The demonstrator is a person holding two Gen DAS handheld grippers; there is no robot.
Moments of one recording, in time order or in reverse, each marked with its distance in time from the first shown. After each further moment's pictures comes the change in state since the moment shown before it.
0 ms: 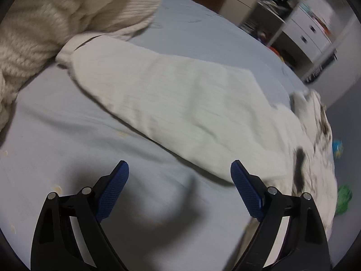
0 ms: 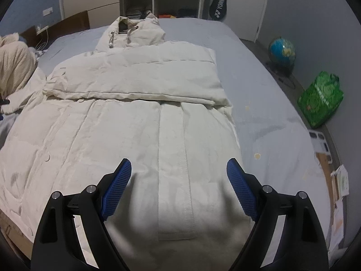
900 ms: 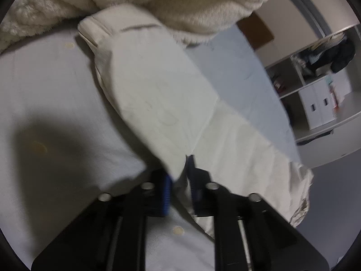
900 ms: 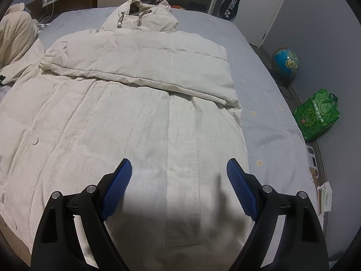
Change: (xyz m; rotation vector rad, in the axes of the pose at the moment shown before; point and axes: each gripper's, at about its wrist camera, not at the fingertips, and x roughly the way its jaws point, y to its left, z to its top) left arm 0.038 0.108 0.056 -0.373 -0.067 -0.176; right arm 0.017 0.026 0.002 -0.124 0.053 -0.071
